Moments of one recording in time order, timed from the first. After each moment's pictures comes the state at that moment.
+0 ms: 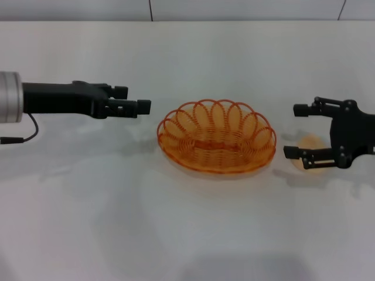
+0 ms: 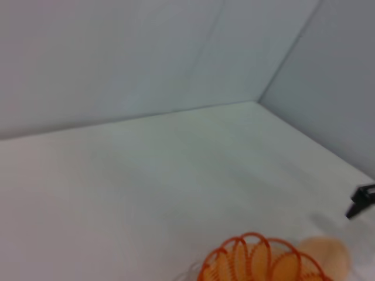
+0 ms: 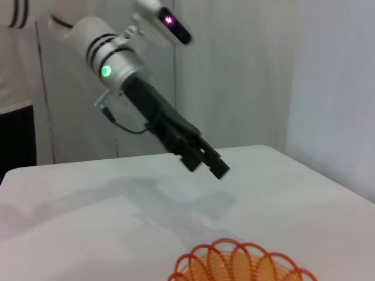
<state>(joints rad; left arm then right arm) -0.51 -2.03 0.87 0.91 2.00 1.53 -1.94 0.41 2.01 -0.99 -0.82 -1.75 -1.54 1.20</state>
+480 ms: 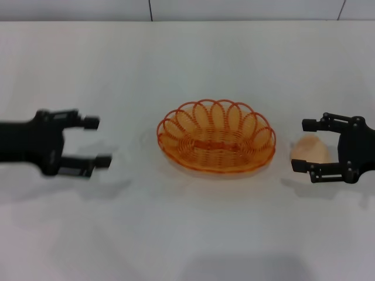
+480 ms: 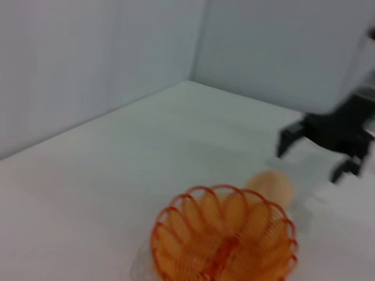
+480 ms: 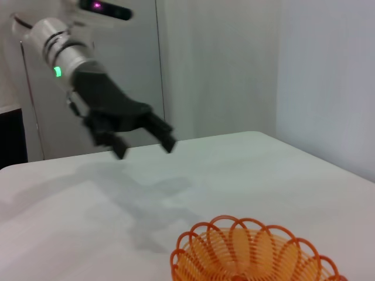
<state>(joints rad) -0.42 -1.95 0.81 0.85 1.97 1.73 -1.45 0.36 2.01 -0.99 -0.80 -1.75 -1.54 1.20</state>
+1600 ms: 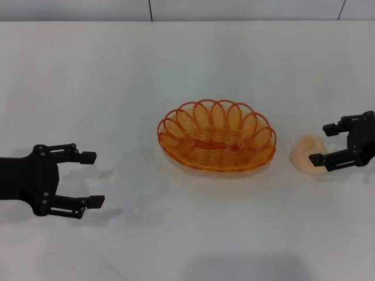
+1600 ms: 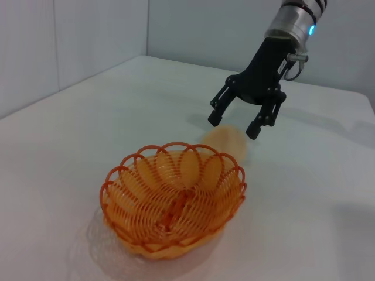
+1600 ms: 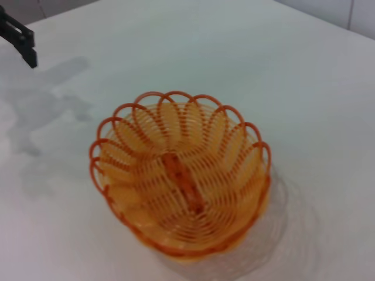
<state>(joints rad) -0.38 -1.96 0.77 0.79 2.07 1.79 -1.24 0.45 2.01 -1.03 -1.07 -2.17 -1.46 1.76</state>
